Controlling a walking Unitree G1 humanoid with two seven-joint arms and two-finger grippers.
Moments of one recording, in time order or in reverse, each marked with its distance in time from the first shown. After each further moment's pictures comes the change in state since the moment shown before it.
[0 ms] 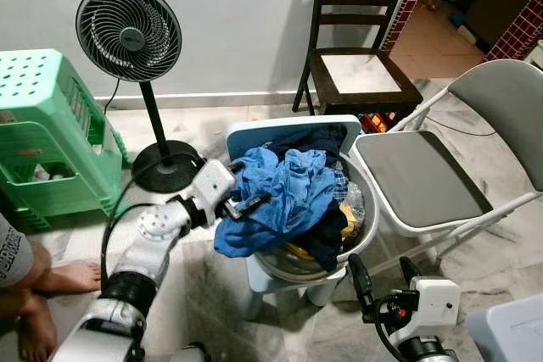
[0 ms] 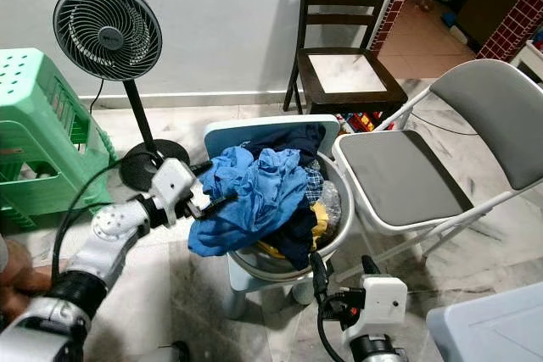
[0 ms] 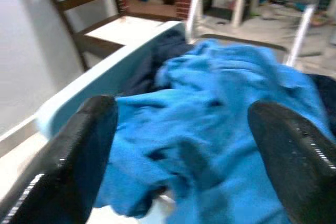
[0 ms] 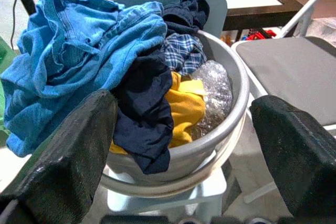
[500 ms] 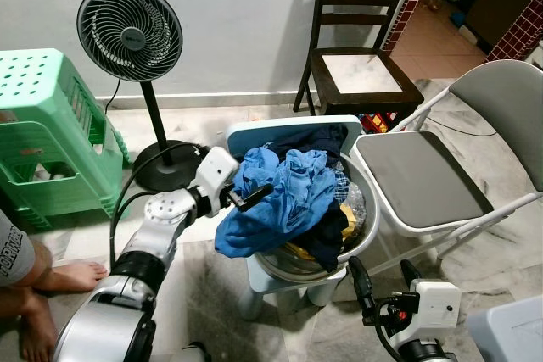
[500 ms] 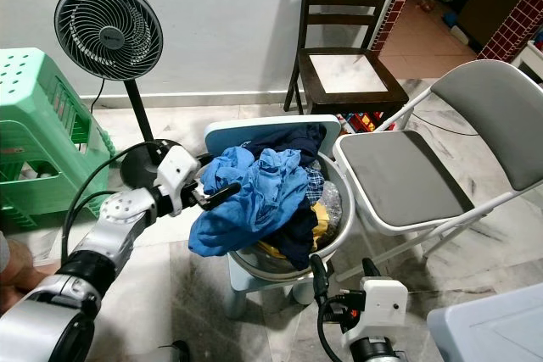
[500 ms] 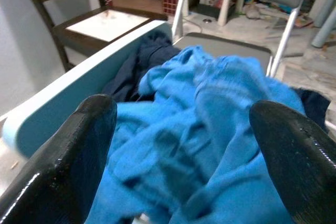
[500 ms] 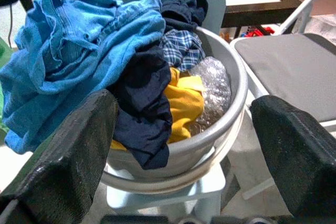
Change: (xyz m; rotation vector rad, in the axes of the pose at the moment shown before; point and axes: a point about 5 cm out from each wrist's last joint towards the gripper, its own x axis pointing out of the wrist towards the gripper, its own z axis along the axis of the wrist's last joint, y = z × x) left arm 0.027 -0.008 0.011 -0.045 0.014 -0.076; right arm -0.003 0.000 -0.002 0.001 0.009 -0.009
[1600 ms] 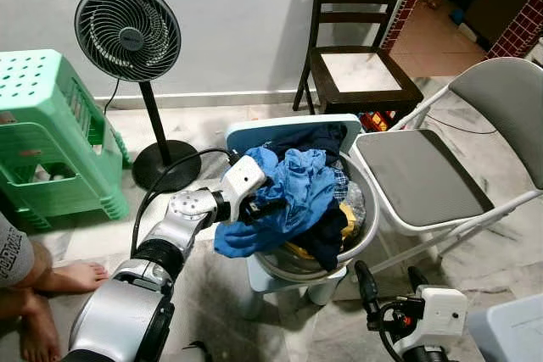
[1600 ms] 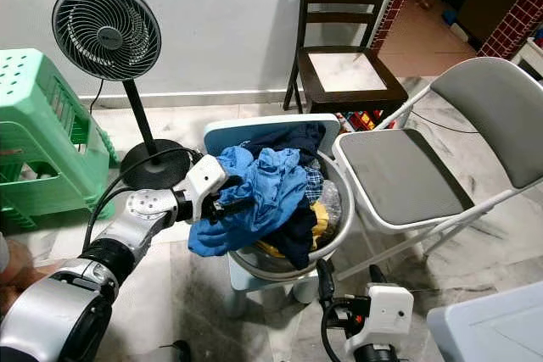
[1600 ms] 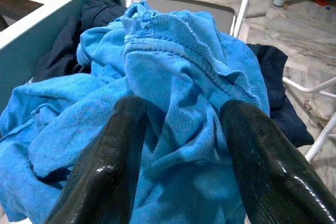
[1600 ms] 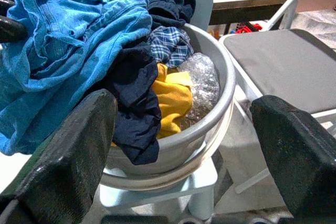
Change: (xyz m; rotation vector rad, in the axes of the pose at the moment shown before) left arm 0.011 -0.017 -0.013 -0.001 0.150 -0.153; right arm -0.005 -0.003 -0.001 0.001 0.004 -0.048
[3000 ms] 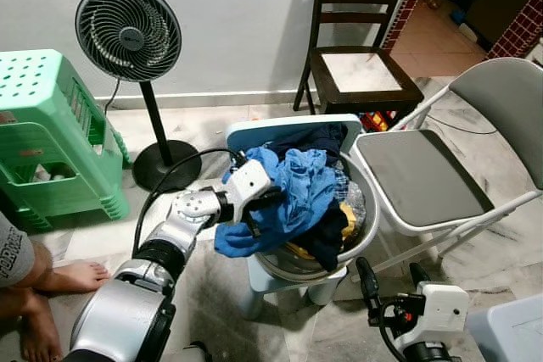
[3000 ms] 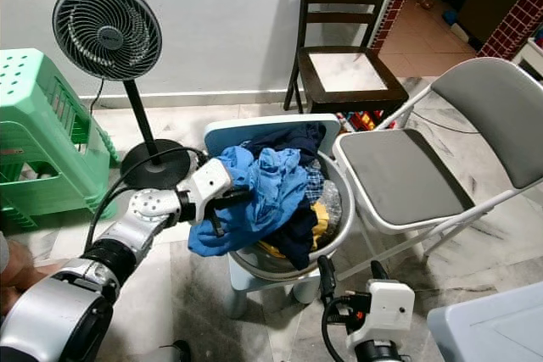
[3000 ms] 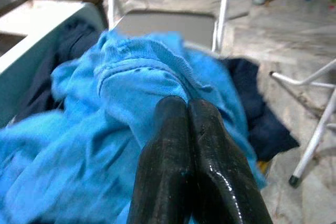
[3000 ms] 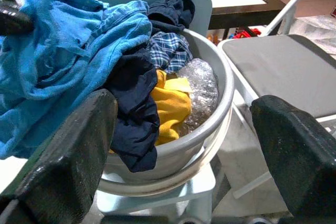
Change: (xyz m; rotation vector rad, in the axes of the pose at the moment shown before) left arm 0.013 -0.016 0.013 0.118 -0.057 -0.091; right arm 0.004 -0.001 0.004 -0.010 -0.018 -0.001
